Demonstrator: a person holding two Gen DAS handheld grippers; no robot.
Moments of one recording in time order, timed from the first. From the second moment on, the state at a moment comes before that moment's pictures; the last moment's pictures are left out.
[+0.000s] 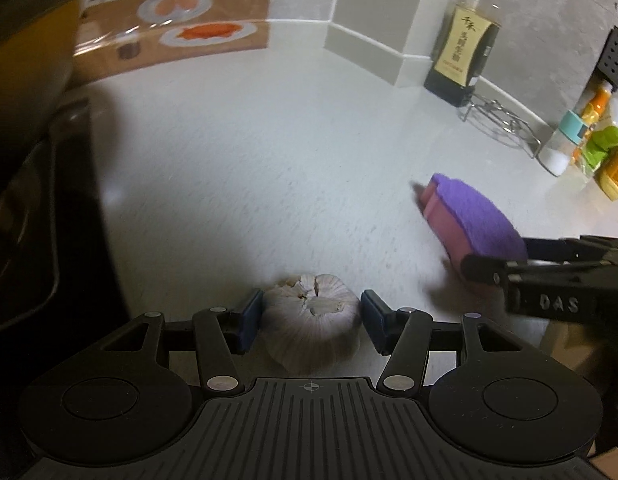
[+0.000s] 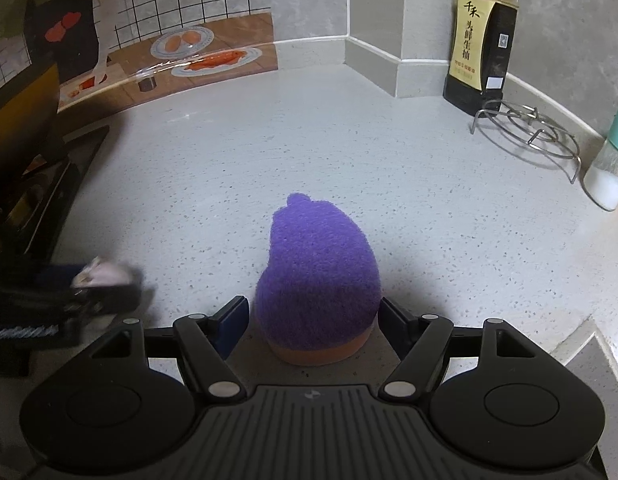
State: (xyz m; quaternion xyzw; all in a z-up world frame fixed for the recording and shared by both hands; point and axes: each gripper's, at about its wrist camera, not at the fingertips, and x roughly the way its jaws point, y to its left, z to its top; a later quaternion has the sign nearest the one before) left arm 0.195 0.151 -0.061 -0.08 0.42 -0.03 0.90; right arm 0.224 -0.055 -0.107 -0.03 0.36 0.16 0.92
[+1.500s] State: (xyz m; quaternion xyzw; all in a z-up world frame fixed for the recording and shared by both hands) left arm 0.182 0.149 -0.060 -0.09 0.43 -0.01 0.90; right arm 0.251 -0.040 -0.102 -0.01 0.32 0.16 0.93
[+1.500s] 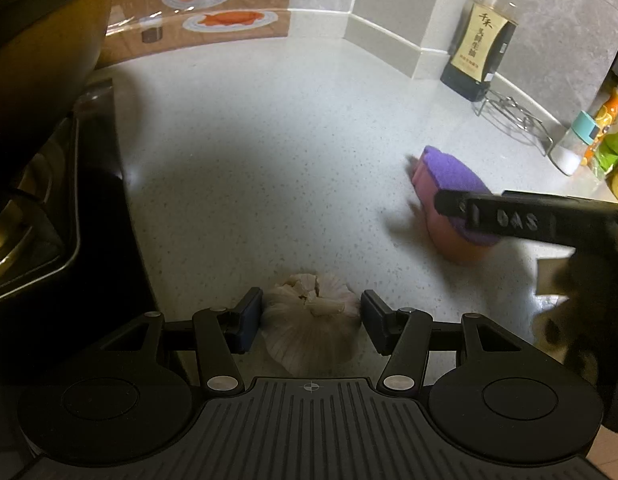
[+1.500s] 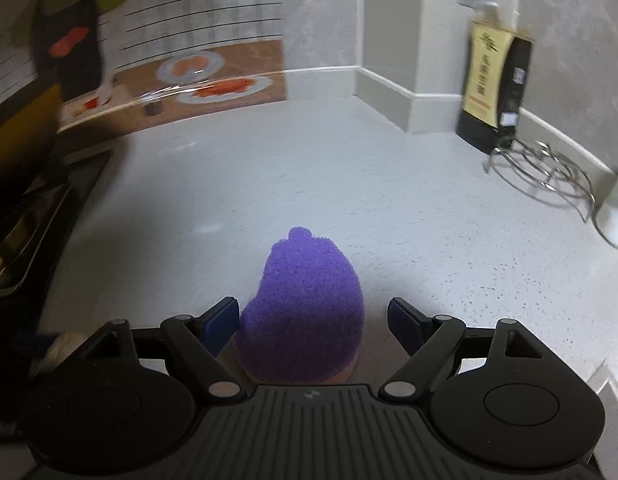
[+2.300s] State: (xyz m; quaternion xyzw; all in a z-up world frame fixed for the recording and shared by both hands) left arm 0.174 0.157 -0.059 -0.12 0.42 -0.01 0.90; right arm 0.249 -0.038 -0.102 0.01 0.32 0.19 0.93
